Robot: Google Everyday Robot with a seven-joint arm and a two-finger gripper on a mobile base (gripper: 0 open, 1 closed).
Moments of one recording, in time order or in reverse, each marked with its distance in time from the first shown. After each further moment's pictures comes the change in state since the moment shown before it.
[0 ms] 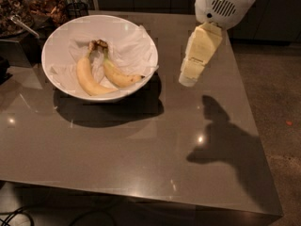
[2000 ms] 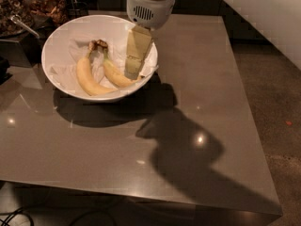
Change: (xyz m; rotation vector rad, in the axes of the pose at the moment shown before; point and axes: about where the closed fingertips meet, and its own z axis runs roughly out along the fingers) arm -0.107 -0.015 0.056 0.098 0.084 -0.009
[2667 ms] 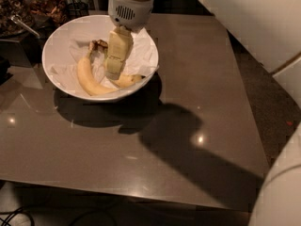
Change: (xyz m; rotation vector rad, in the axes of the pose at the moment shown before) arm -0.040 0.016 0.021 -0.188 -0.066 -0.065
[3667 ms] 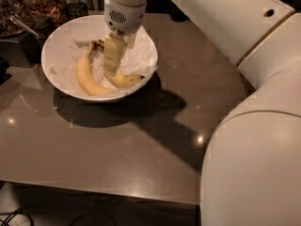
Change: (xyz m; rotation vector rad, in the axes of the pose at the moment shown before) arm -0.015 -0.021 0.034 -0.068 0.024 0.082
